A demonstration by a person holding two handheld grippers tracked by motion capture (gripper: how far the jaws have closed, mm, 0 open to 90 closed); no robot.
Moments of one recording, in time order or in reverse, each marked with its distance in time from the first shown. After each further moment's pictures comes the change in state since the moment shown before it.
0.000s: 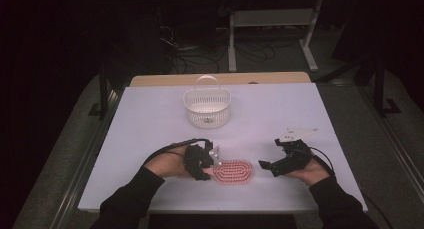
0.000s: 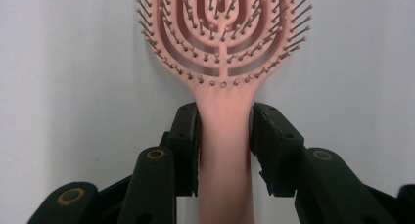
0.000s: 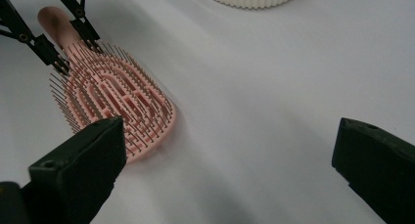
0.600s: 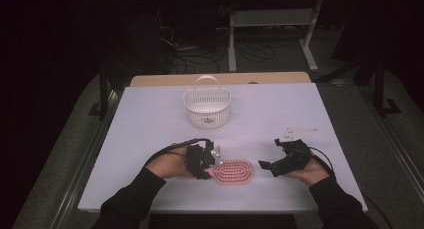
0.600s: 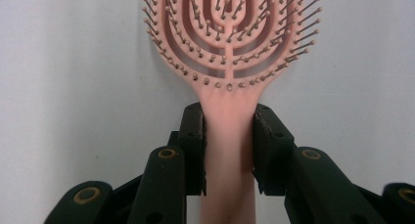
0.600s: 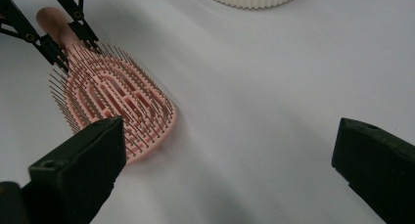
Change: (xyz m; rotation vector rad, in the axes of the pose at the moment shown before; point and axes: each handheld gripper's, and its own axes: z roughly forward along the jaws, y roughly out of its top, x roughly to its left) left arm 0.000 0.003 0.001 0.018 0.005 -0.032; right arm 0.000 0.000 0.000 0.001 -0.001 -0.002
